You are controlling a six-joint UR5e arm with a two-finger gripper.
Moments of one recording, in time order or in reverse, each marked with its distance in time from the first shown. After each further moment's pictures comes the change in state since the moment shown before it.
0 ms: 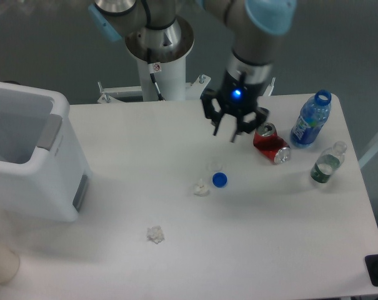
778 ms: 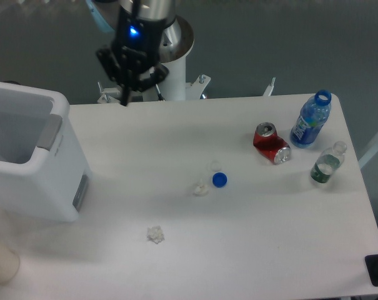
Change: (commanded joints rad) arm -0.224 0.123 0.018 -0.014 -0.146 -0.261
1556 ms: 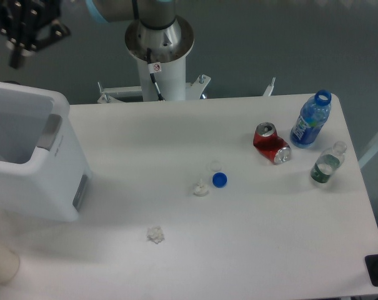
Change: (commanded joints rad) arm -0.258 0.020 0.124 0.130 -0.052 -0.247
